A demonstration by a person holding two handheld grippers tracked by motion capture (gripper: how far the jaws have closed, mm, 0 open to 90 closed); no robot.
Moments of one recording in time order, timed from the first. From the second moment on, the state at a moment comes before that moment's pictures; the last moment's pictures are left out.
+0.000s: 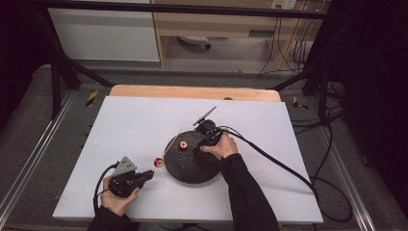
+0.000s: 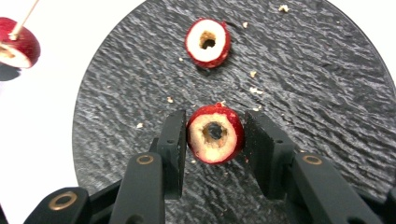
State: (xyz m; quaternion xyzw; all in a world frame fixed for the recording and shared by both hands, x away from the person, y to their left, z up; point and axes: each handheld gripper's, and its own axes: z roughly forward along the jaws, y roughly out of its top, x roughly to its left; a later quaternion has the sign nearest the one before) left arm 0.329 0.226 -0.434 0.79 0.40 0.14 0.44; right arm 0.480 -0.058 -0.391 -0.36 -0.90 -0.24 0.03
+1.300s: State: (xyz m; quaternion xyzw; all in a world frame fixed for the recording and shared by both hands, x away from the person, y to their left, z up) left arm 0.319 0.213 -0.429 0.77 0.41 0.14 0.47; right arm 0.424 -0.099 -0.399 -0.43 -0.68 -0.60 0.02
